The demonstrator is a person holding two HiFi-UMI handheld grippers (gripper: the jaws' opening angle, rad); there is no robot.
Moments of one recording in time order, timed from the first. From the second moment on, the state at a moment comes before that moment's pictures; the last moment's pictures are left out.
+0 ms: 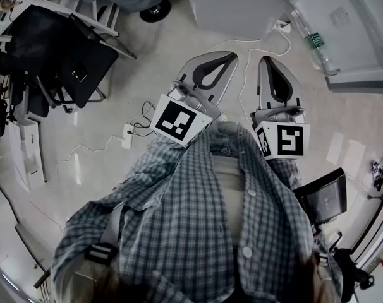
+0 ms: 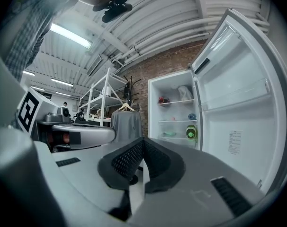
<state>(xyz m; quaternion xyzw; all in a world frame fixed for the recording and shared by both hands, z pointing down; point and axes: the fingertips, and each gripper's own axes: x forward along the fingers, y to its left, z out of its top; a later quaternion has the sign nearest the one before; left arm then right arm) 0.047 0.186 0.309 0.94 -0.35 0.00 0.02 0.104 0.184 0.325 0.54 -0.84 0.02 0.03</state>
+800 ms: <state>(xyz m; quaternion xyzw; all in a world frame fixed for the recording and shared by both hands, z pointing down) 0.053 0.120 0.307 0.94 -0.34 -0.01 0.02 0.115 0.129 0.327 0.56 -0.83 0.02 0.03</state>
